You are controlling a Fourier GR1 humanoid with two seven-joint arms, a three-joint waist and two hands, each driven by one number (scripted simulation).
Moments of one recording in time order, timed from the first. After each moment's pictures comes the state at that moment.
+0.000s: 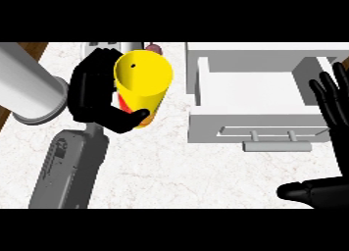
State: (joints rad) left arm -0.52 0.01 0.01 -1.42 0.26 0.02 -0.26; right arm -0.10 -0.12 -0.11 -2.05 -0.19 0.15 0.16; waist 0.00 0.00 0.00
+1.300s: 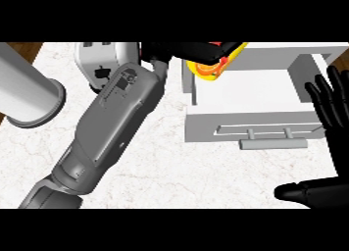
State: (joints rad) left arm -1.12 0.00 -0.14 -0.86 0.30 0.35 -0.21; right arm -0.09 -0.11 -0.10 -2.04 -0.18 0.17 0.14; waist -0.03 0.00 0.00
